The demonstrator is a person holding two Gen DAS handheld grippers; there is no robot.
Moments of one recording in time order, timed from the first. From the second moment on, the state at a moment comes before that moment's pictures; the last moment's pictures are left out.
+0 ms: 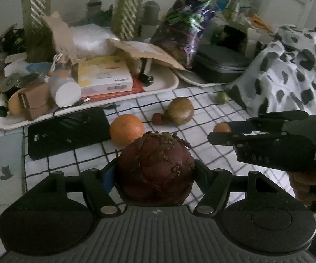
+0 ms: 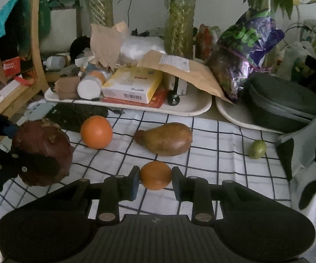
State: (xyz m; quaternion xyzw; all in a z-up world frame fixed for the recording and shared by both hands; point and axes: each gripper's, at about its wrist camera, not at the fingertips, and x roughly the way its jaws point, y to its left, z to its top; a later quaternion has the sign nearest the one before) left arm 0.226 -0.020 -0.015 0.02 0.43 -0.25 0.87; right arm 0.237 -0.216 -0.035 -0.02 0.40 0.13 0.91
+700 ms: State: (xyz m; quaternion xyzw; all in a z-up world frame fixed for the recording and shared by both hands) left arm 0.136 -0.028 0.004 0.02 0.40 -0.31 0.86; right arm 0.155 -0.222 -0.010 0.00 0.39 0.15 0.91
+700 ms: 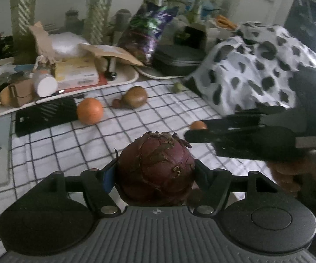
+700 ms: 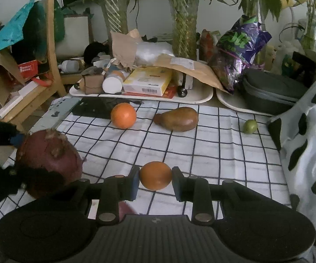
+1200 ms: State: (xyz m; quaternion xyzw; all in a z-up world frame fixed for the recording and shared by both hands) left arm 0.071 -0.040 -0.005 0.03 0.42 -0.33 0.85; right arm 0.103 -0.227 -0.006 0.01 0.39 0.15 0.91
